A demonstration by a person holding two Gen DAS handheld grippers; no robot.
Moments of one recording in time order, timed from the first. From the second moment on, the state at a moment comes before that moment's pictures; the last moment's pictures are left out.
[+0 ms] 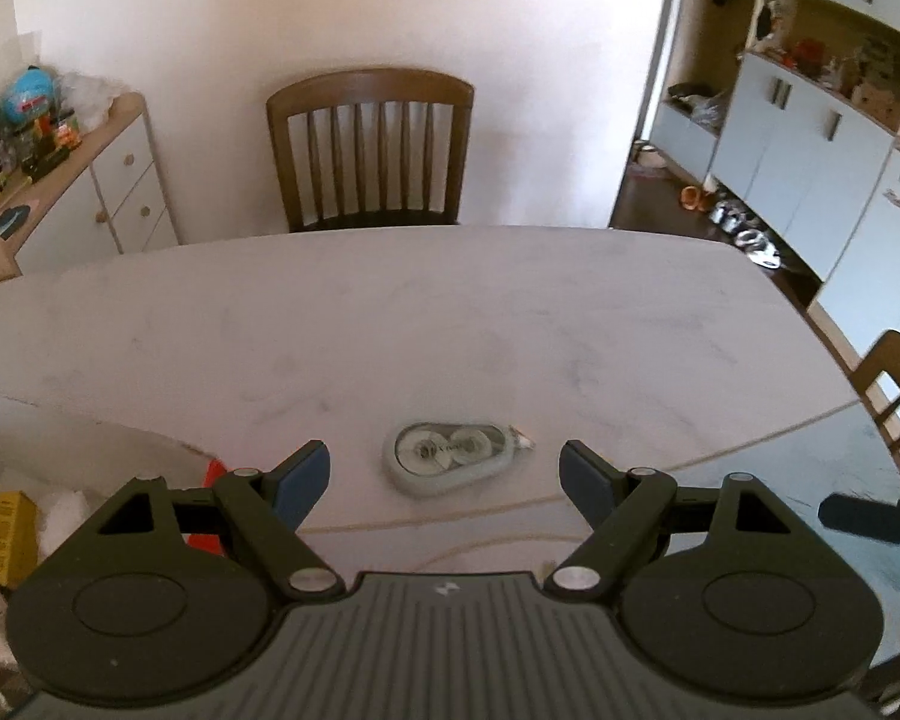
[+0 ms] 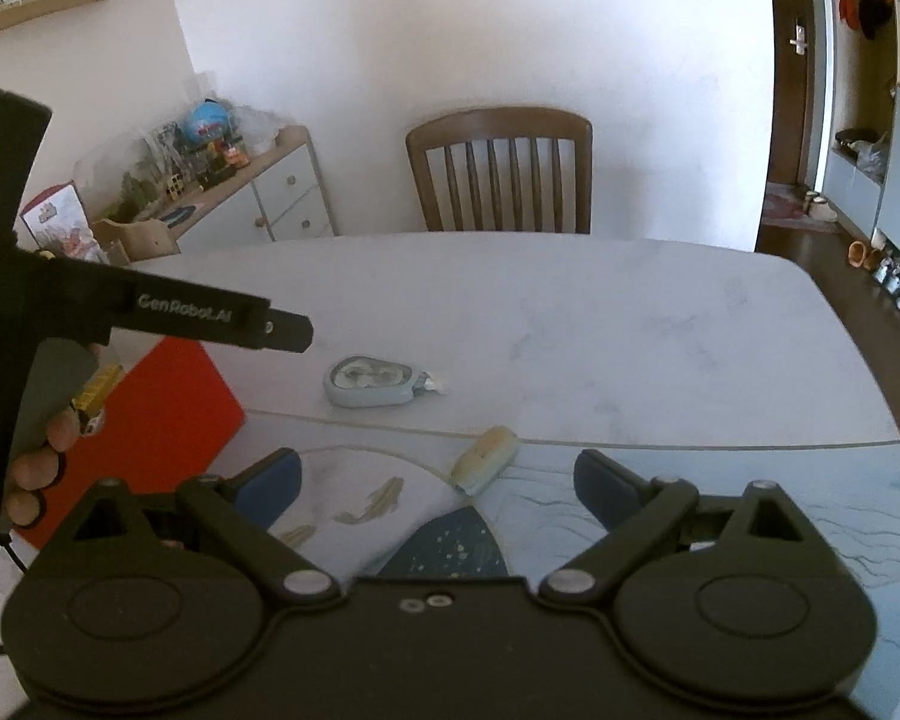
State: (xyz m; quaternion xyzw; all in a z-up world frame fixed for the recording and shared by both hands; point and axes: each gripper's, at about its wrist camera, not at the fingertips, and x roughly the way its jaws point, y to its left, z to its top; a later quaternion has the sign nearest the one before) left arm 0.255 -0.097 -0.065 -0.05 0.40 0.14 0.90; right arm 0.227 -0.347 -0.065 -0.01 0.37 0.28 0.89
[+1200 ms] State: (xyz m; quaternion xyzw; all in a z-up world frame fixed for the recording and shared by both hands) left arm 0.329 -0.088 -0.170 -0.03 0.46 0.15 0.88; right arm 0.278 -0.304 -0.155 -0.05 0.39 0.26 0.88
